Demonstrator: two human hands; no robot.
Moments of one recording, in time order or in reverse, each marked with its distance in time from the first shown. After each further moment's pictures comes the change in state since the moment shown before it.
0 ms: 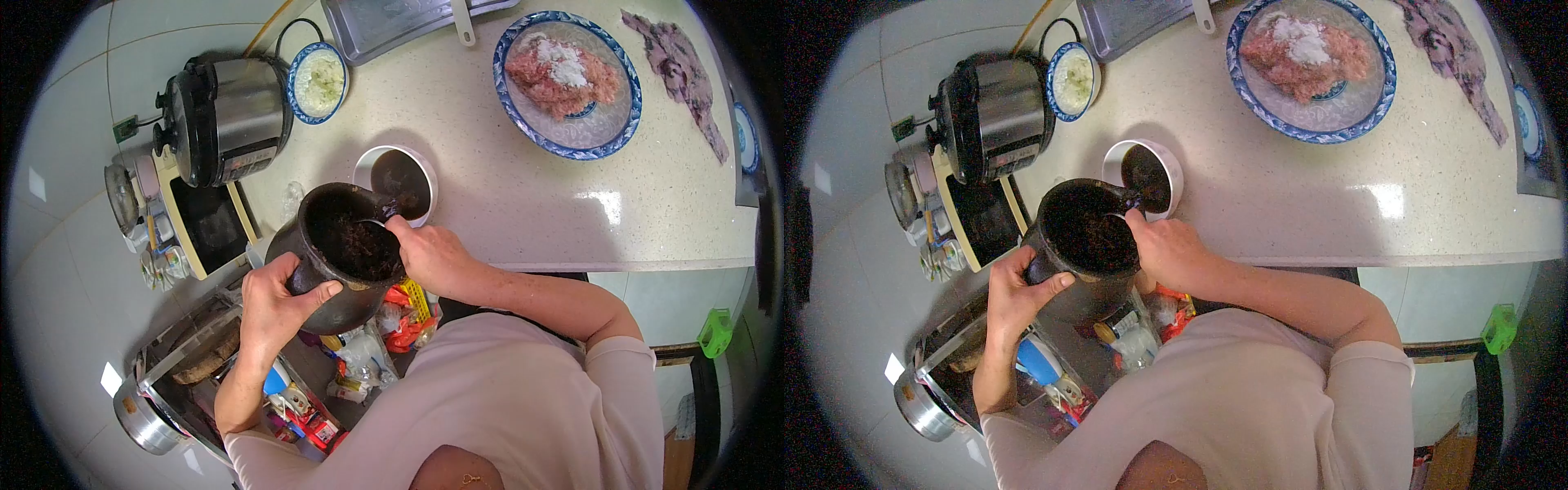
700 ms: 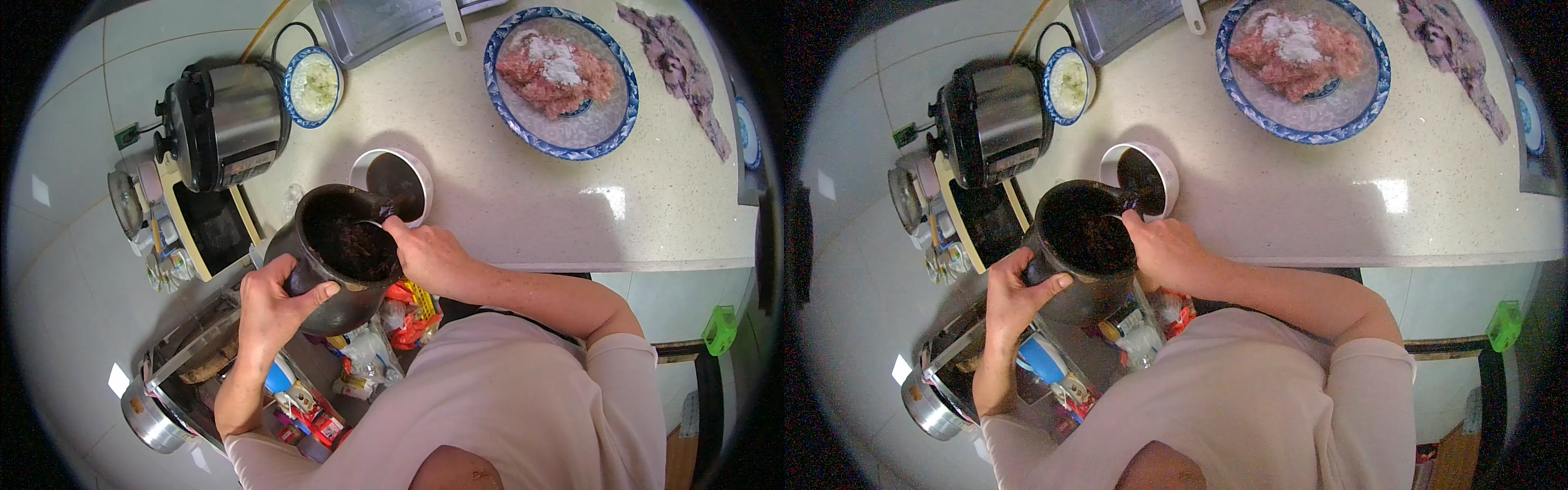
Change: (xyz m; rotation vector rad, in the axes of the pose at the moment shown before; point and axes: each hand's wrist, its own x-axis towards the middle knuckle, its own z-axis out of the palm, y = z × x) left_hand 0.004 0.009 -0.003 0.014 -0.013 -0.030; right_hand 0.000 0.004 -0.005 0.015 0.030 -0.051
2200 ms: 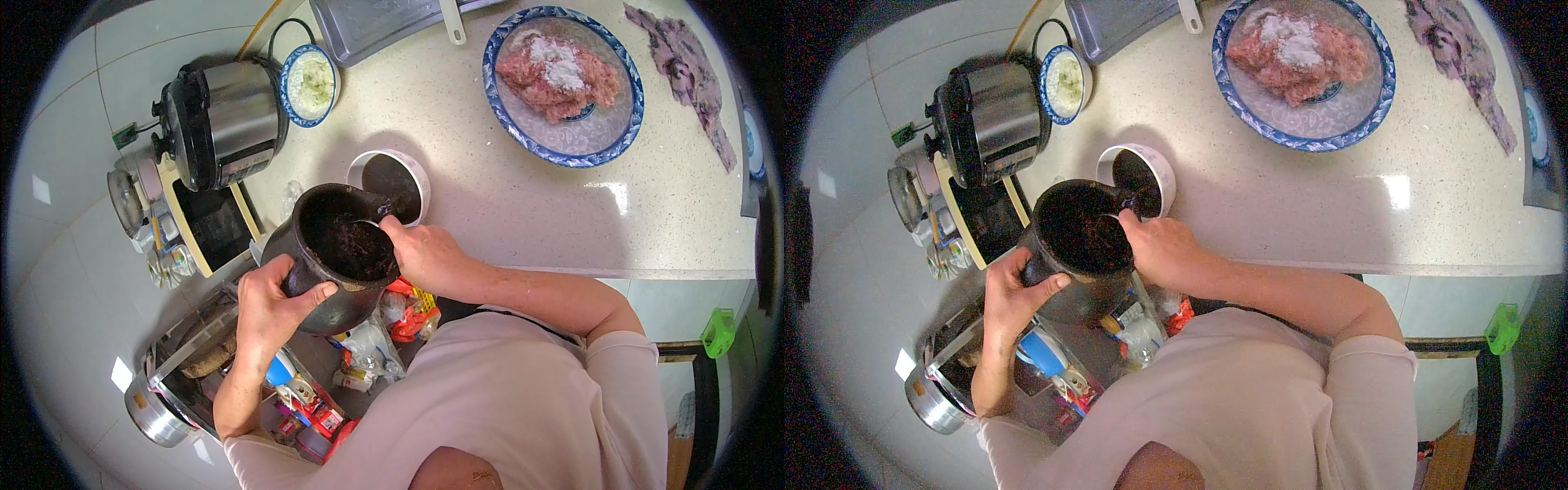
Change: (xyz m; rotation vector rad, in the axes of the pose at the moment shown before) left_hand 0.005 0.020 -0.003 0.053 -0.017 -0.026; right_hand 0.004 0.005 -0.004 0.056 -0.006 -0.037
